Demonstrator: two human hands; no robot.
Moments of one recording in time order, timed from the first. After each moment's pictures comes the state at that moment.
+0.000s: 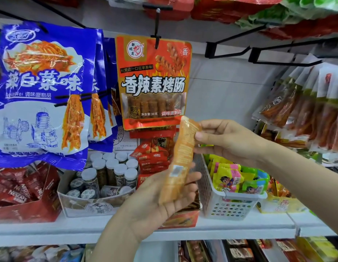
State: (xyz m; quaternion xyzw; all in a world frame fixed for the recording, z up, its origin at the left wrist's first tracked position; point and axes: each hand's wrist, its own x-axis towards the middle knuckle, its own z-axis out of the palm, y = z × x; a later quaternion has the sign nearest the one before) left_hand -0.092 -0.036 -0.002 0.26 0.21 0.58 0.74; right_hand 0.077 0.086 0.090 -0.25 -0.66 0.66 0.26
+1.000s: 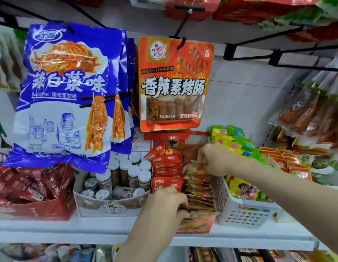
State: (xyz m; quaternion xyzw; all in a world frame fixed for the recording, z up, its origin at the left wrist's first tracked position) left_hand -0.105 -0.043 -0.030 0.69 0.66 0.27 0.14; right_hand 0.022 0.111 0.043 -0.46 -0.89 0.02 -0.05
